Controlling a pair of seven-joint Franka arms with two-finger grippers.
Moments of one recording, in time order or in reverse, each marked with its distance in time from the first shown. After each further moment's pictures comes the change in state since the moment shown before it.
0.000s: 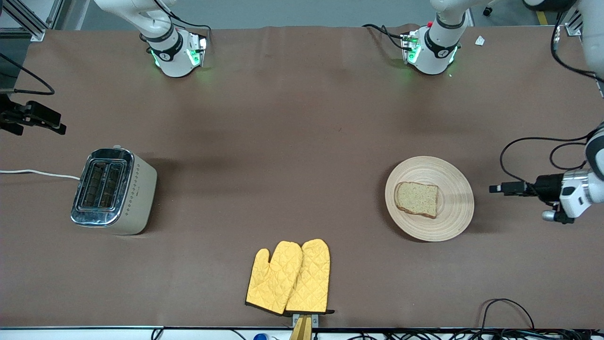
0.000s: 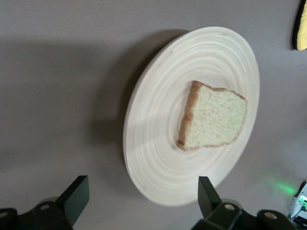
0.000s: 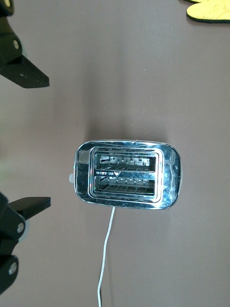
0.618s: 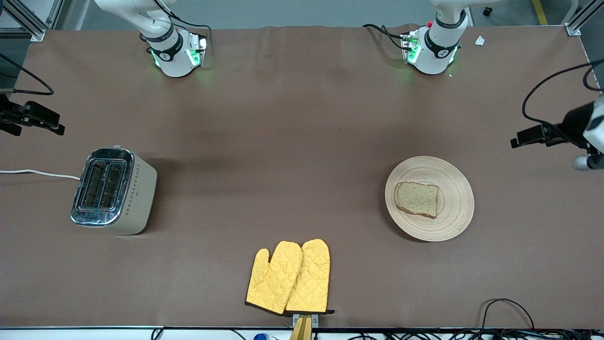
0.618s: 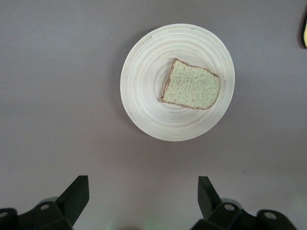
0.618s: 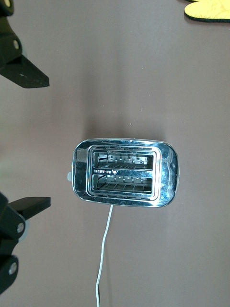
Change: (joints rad) left arm -0.178 -0.477 -0.001 -0.010 0.340 -0.223 -0.504; right arm 0.000 -0.001 0.001 0.000 -0.006 0.008 0.000
